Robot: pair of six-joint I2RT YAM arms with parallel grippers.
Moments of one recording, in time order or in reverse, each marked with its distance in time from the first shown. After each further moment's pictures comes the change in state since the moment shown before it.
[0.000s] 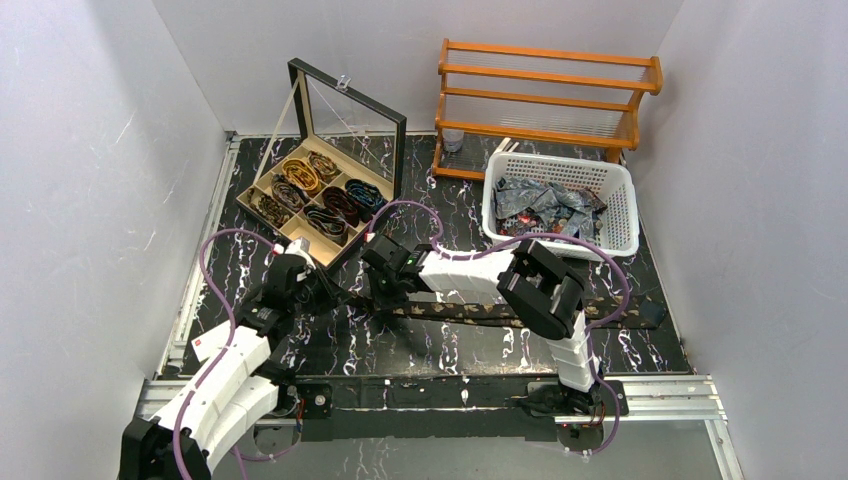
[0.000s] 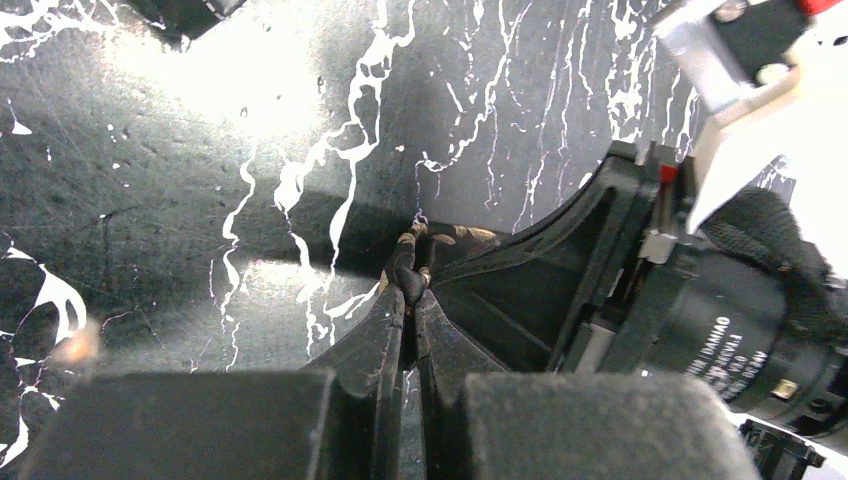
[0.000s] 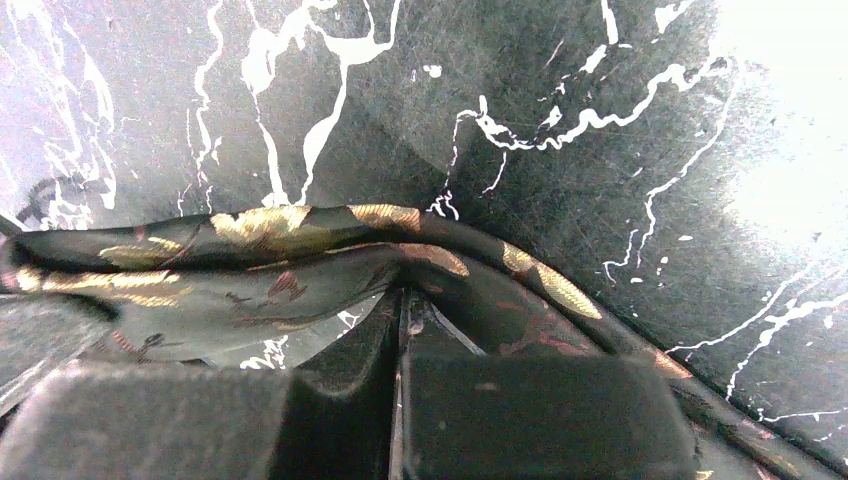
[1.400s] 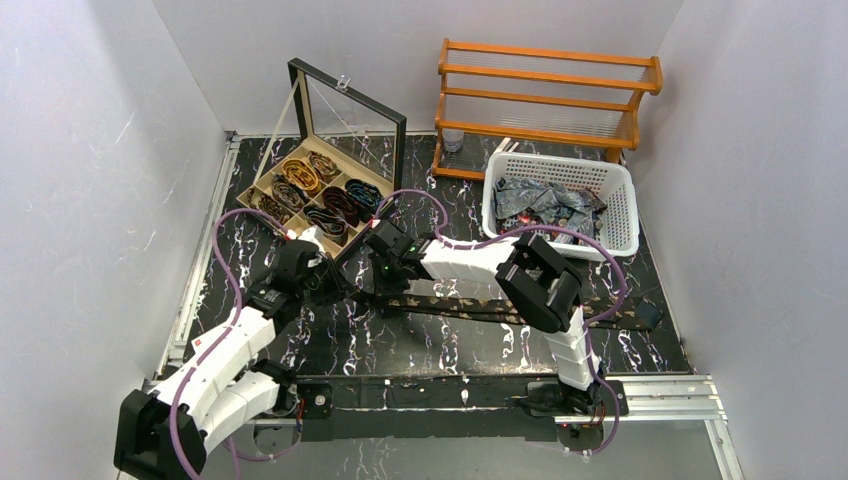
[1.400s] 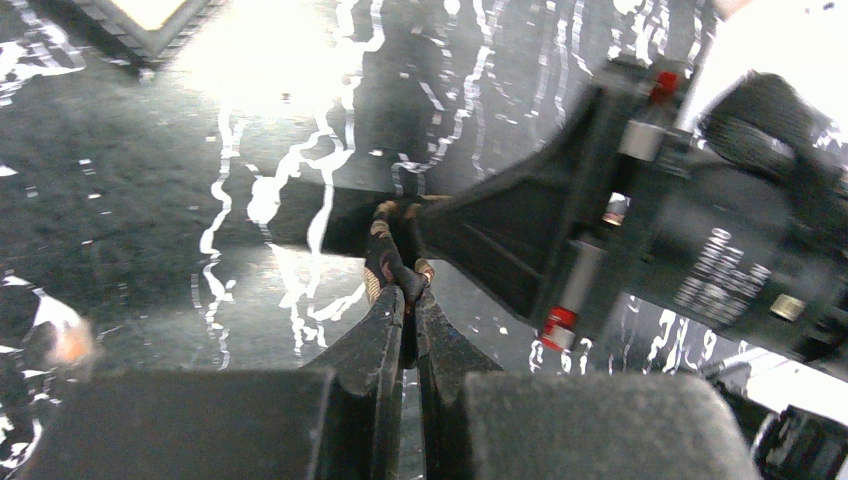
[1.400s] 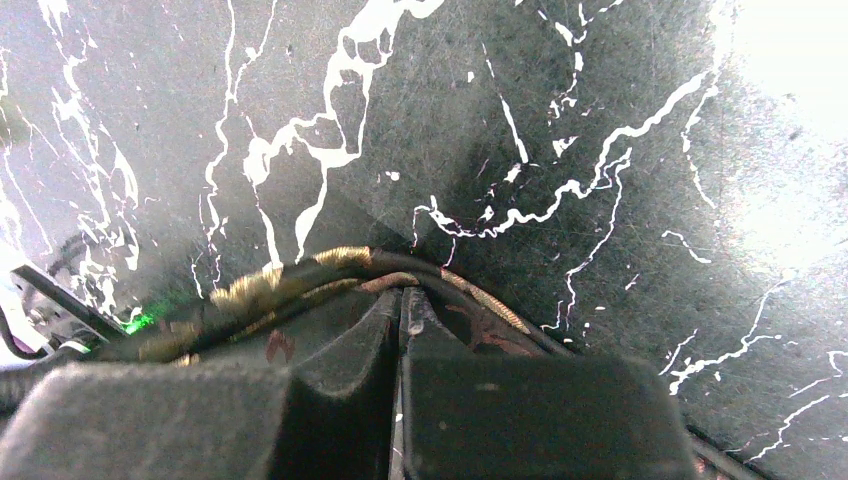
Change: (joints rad) left arm -0.086 0.124 0.123 -0.056 -0.048 0.057; right arm -0.056 0.029 0.050 0.009 0.003 -0.012
